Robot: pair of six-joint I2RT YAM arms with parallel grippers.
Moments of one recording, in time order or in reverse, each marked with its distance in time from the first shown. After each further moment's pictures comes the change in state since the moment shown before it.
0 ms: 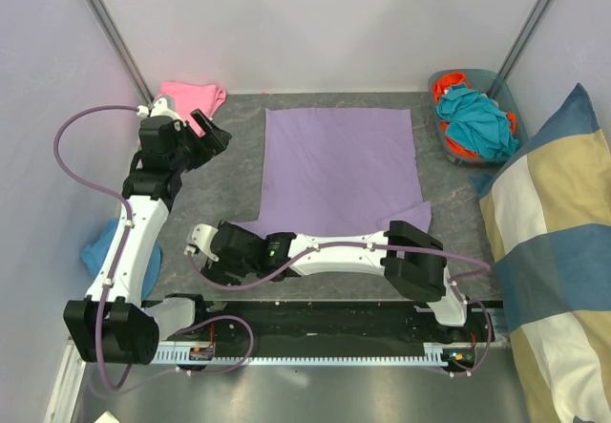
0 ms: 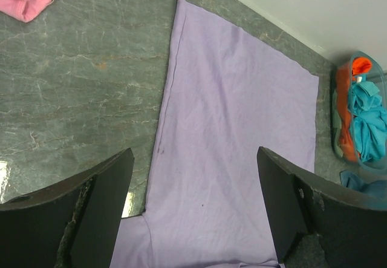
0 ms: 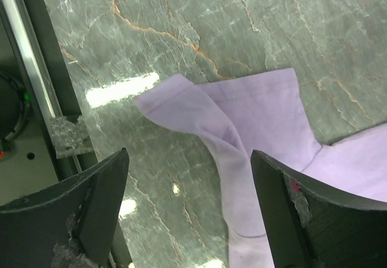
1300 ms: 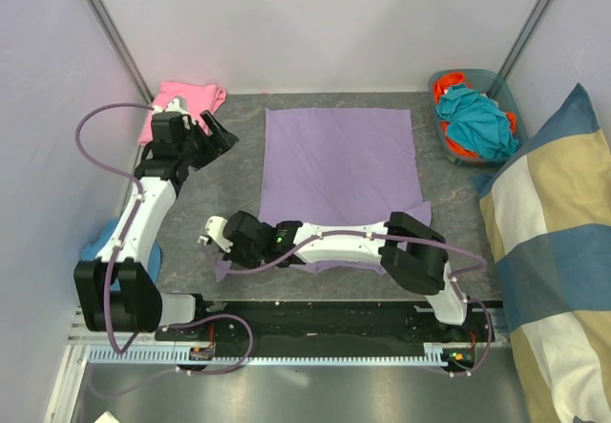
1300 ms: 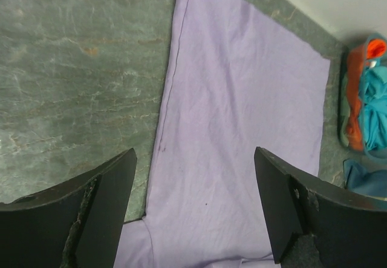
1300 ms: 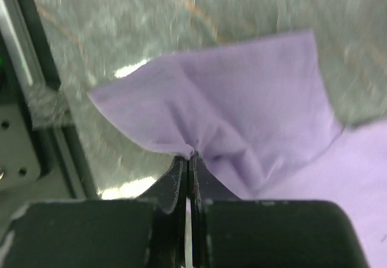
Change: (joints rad) left arm 0.023 0.147 0.000 0.055 0.084 -0.001; right arm -0.085 0.013 -0.039 -0.016 -0.159 -0.014
